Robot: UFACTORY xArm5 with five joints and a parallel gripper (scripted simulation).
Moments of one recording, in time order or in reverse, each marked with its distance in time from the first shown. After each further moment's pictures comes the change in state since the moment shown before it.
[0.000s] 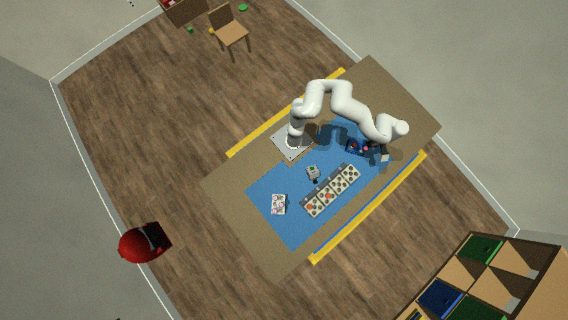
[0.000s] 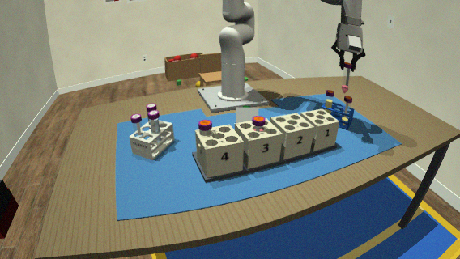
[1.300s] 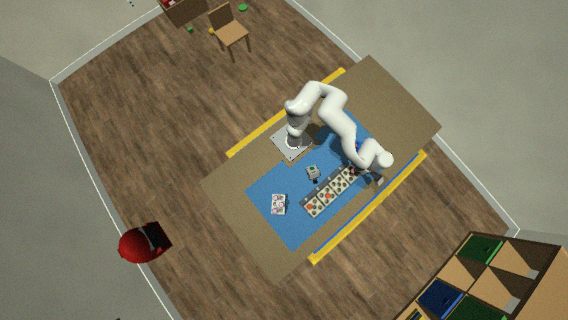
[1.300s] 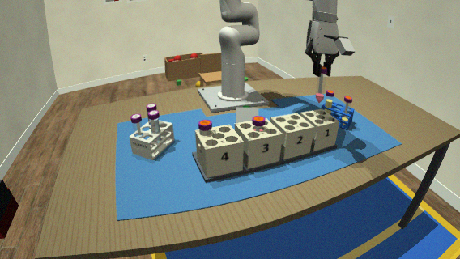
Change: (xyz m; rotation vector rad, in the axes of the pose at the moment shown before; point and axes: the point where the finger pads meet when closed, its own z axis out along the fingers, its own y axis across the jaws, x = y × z) arm 0.138 0.111 0.000 0.003 0.002 -0.612
